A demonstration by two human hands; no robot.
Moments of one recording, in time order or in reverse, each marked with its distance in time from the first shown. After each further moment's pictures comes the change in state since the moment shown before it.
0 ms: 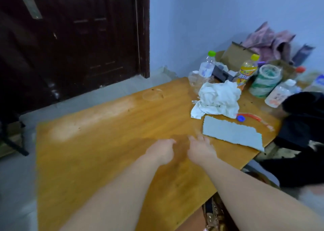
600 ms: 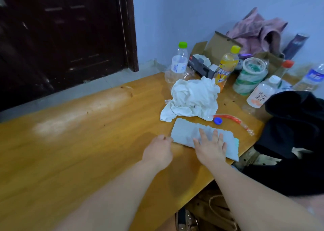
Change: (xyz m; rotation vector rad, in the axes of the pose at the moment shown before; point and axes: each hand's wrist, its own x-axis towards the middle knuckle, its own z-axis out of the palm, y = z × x) left_hand 0.092 0.109 0.046 0.046 0.150 0.009; right_hand 0.076 0.159 -0.007 0.137 0.066 0.199
